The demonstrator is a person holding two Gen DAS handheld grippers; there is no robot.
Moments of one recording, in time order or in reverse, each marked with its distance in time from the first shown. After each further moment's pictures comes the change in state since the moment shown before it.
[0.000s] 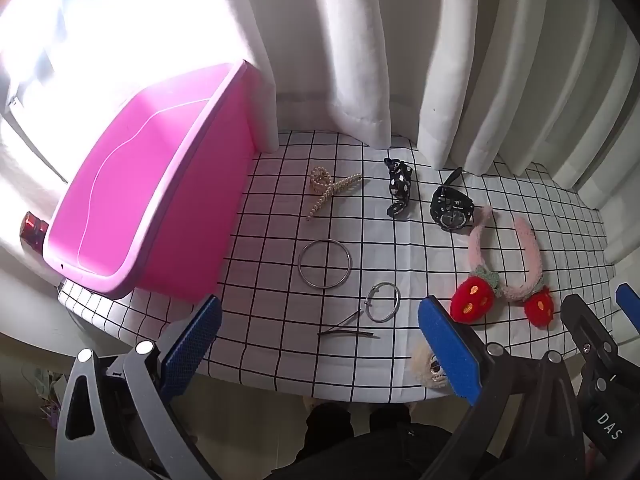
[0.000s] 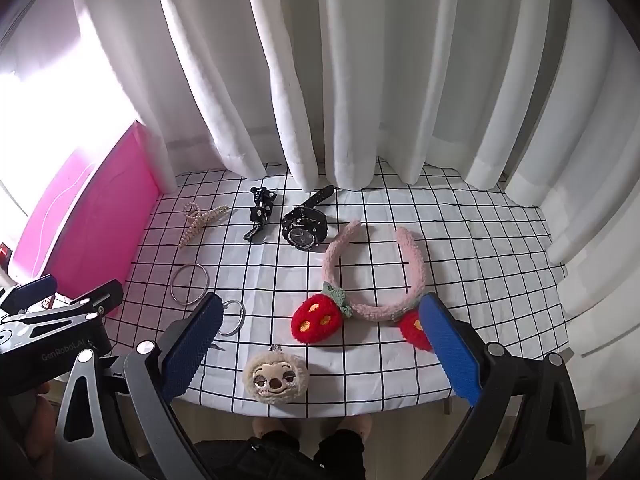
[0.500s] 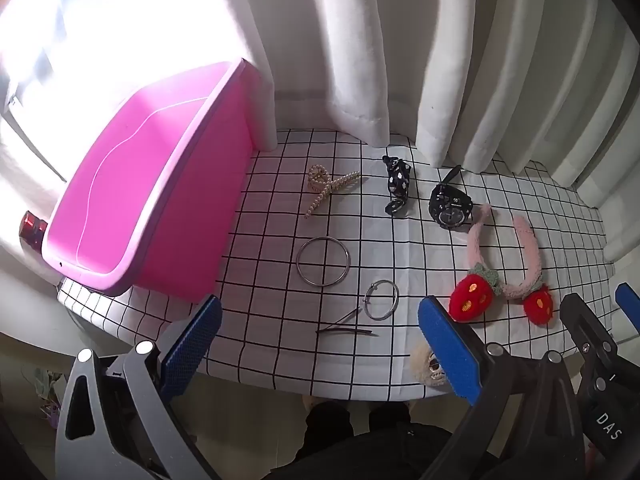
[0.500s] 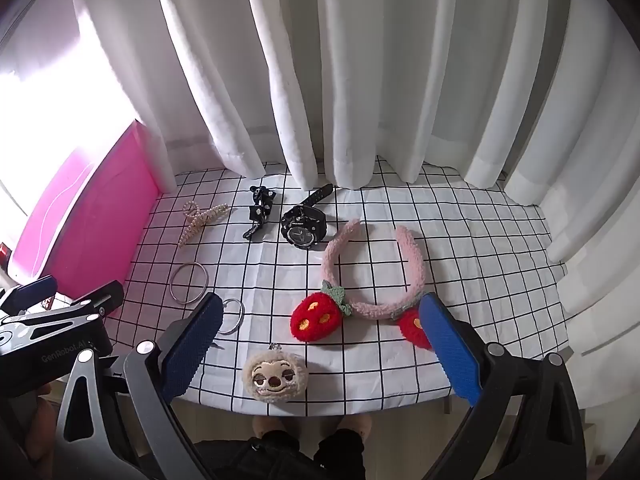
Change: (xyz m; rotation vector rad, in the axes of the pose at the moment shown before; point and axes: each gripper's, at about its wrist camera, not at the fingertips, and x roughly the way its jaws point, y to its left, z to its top) left arm -0.002 -0.002 -0.003 0.000 0.001 -0.002; right arm 0.000 -0.001 0.000 0.001 0.002 0.001
